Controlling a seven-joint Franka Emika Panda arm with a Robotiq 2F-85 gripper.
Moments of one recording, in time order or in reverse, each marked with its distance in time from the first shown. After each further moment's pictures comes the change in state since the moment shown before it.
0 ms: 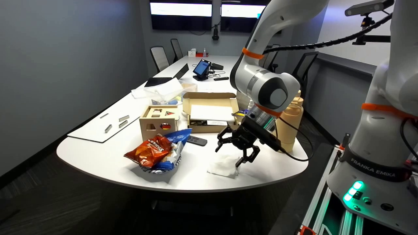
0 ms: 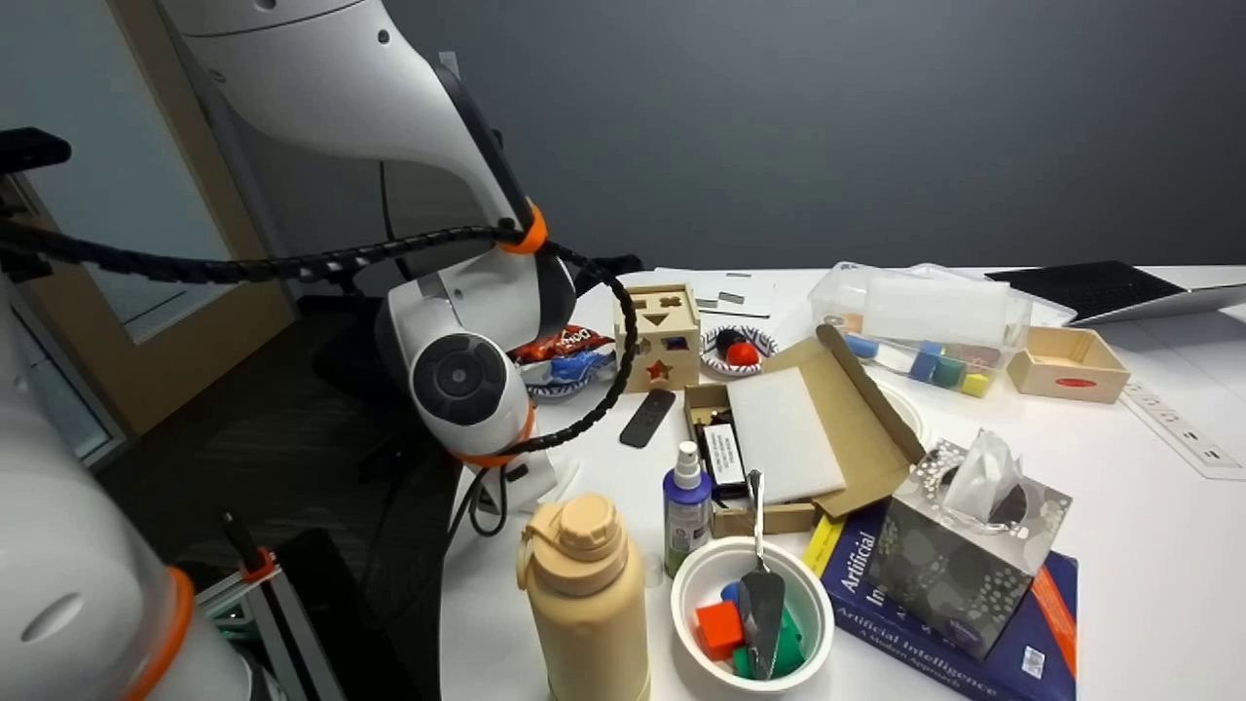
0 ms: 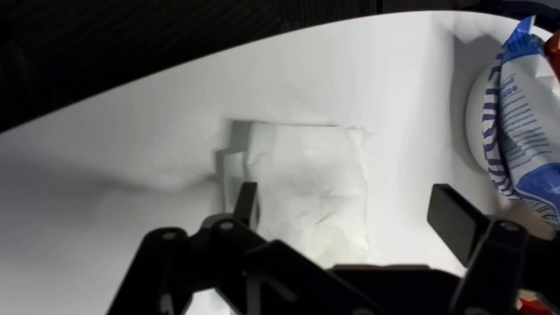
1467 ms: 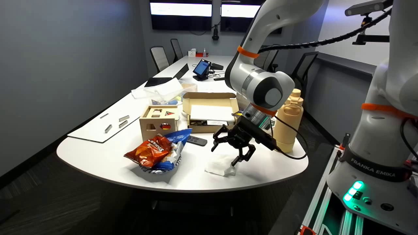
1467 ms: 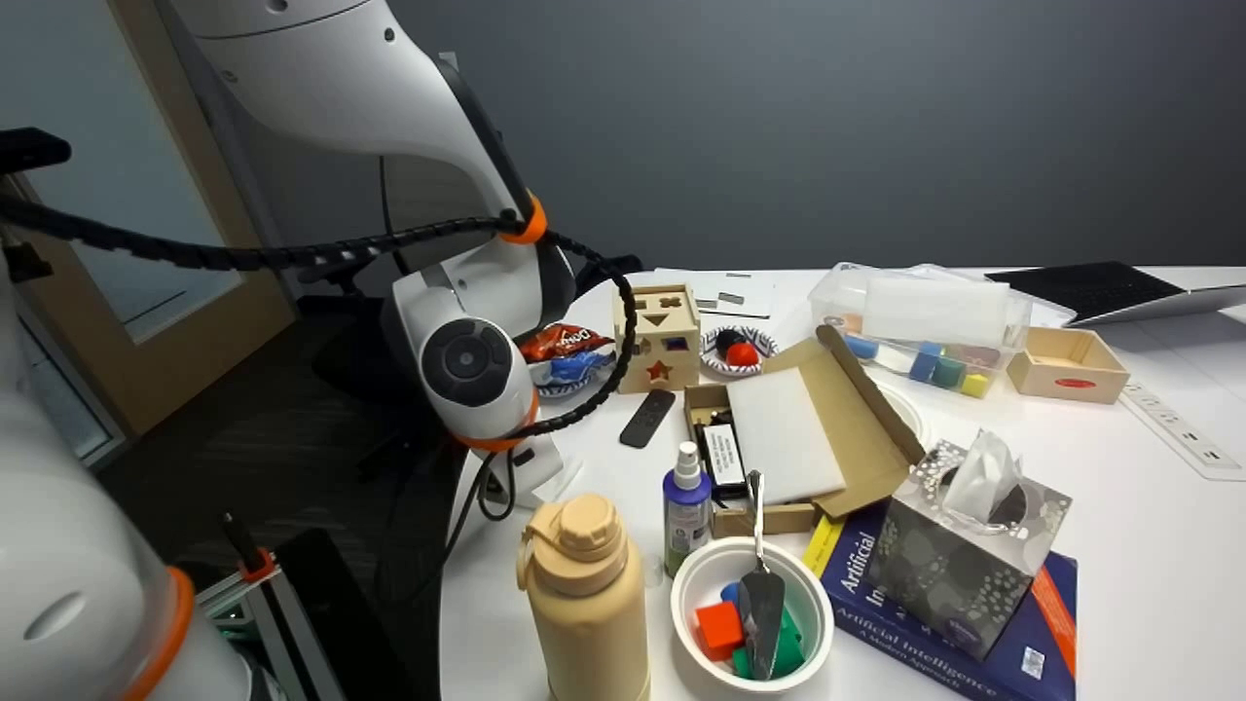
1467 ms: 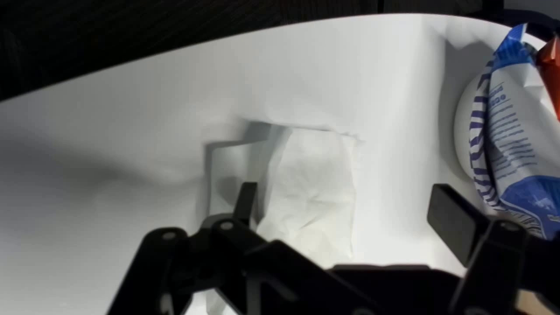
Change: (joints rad) arm 0.004 0.017 0.020 0.042 -0.014 0.035 -0.005
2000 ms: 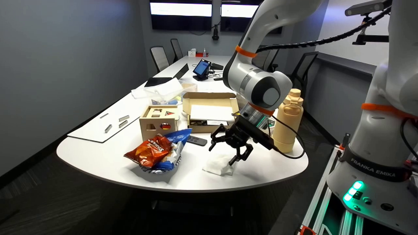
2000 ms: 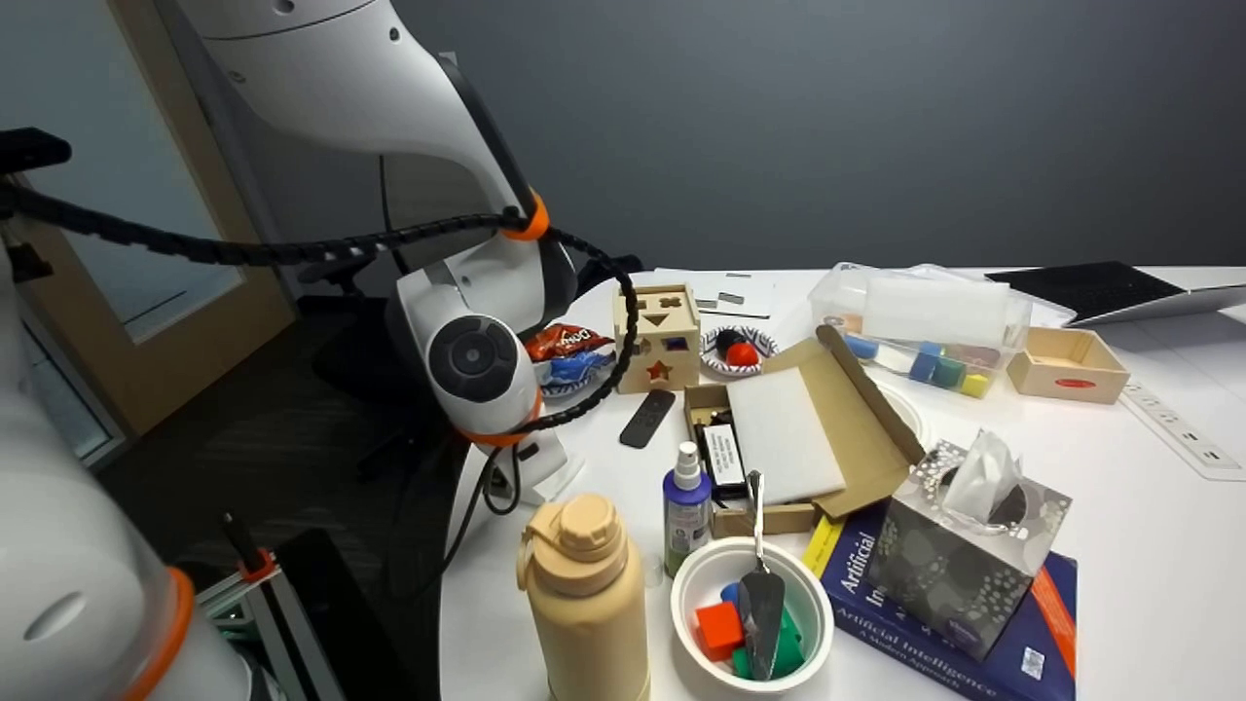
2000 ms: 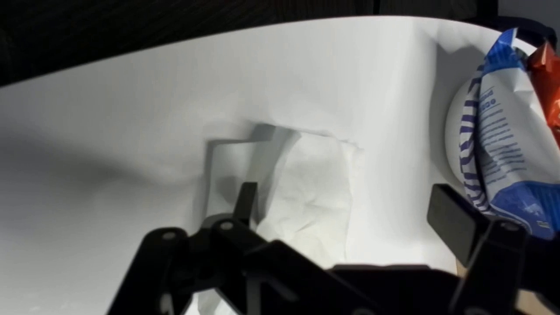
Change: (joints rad) arm 0.000 0.010 0.002 0.018 -0.014 -0.004 -0.003
